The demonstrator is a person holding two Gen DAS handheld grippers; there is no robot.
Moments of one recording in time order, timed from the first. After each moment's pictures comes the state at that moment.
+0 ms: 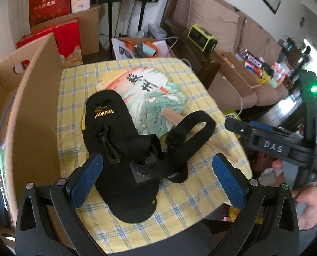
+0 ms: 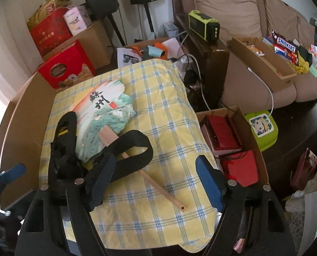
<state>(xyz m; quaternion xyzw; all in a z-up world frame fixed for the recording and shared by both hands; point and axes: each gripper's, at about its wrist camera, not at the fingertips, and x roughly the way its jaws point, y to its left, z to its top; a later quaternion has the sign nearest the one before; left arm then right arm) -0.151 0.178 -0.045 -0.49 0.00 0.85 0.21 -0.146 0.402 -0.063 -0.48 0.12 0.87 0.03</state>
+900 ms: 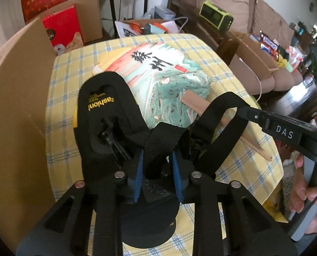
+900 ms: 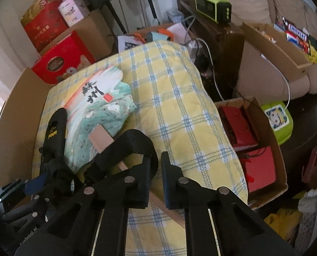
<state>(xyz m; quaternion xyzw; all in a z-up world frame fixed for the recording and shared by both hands) -0.179 0.195 -0.094 -0.52 0.05 0.84 0.17 -0.177 0.394 -0.099 -0.49 0.13 0.86 0.01</state>
